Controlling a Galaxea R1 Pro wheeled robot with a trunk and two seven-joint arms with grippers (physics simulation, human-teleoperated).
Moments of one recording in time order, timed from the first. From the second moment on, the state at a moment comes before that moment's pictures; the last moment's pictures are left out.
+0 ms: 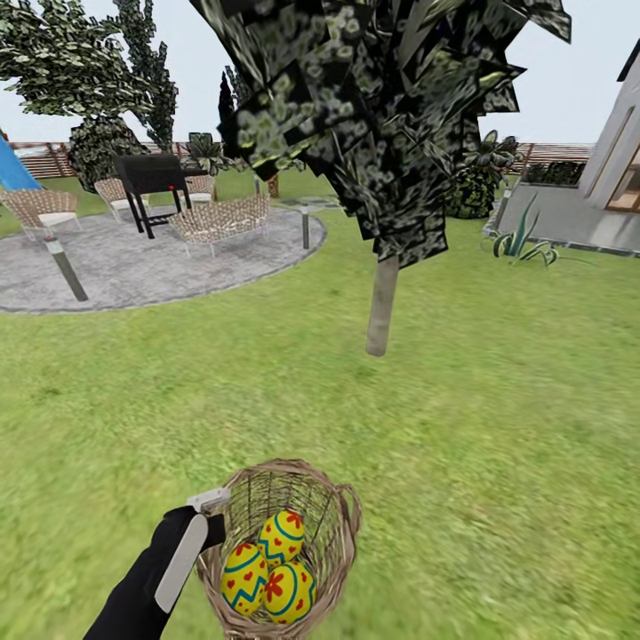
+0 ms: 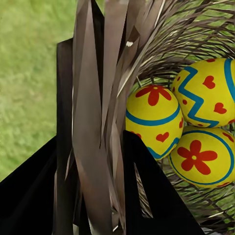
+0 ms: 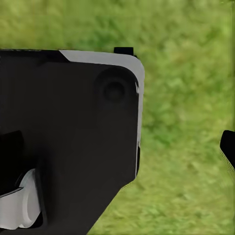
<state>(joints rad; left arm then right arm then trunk) -0.38 -0.02 -0.05 -1.07 0.50 0.78 0.56 -0.25 -0.06 -0.06 0.04 0.07 -0.08 0.10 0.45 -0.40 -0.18</state>
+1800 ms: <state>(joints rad) -0.38 -0.04 -0.05 -1.07 0.50 0.78 0.54 -0.61 -0.09 -0.37 -0.16 0.07 0.07 -0.08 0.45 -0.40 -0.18</state>
